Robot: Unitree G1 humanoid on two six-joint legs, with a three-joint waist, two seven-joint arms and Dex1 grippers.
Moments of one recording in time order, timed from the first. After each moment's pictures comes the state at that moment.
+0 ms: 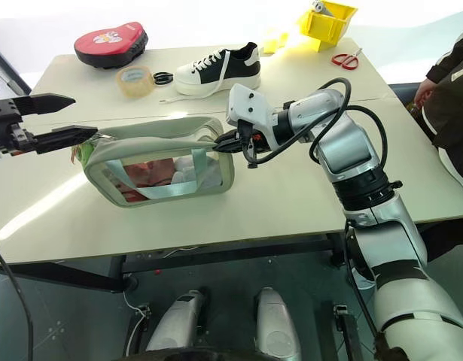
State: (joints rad) left arm -0.48 1.13 0.38 -0.07 -0.67 0.75 -1.02; right arm -1.02 -0.56 0.30 0.09 0.18 0.50 1.24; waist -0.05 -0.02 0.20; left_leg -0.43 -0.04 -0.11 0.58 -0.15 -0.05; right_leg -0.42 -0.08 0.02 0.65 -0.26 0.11
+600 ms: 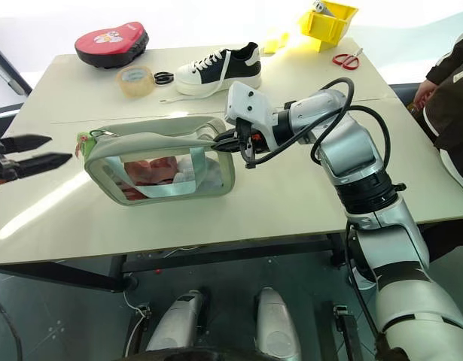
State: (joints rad) left arm -0.34 1.11 0.39 0.19 -0.57 0.65 -1.08; right arm -1.01 -0.57 0.29 0.02 0.20 0.58 1.20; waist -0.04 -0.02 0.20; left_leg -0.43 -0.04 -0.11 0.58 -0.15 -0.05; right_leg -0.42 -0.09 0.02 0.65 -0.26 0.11
